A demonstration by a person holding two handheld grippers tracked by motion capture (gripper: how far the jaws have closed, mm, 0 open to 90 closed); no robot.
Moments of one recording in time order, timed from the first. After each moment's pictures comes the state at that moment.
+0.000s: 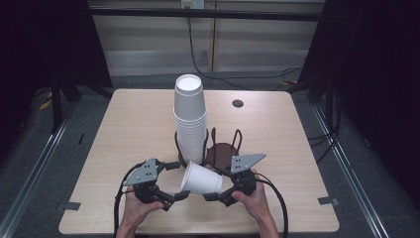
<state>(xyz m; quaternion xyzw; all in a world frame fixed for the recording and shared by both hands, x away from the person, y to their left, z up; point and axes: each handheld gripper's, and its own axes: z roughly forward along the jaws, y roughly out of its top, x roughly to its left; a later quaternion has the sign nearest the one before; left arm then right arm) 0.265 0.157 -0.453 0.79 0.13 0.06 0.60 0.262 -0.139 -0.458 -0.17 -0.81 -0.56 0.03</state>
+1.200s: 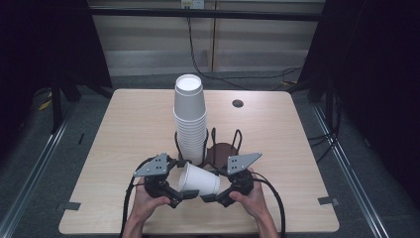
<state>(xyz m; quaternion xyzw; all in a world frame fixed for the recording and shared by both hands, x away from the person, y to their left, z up) 0.277 0.133 -0.448 0.78 0.10 0.00 0.62 0.264 -0.132 -0.456 -0.14 -0.82 -0.55 0.03</state>
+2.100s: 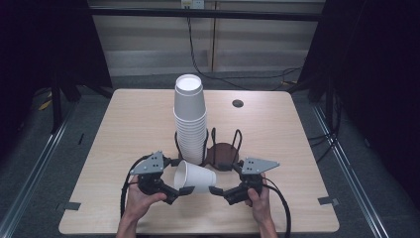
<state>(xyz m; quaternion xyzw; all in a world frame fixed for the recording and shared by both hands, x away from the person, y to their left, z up) 0.279 0.148 -0.439 0.81 0.12 0.03 0.58 0.254 -0.159 -0.470 -0.23 -0.76 -0.61 -0.07</state>
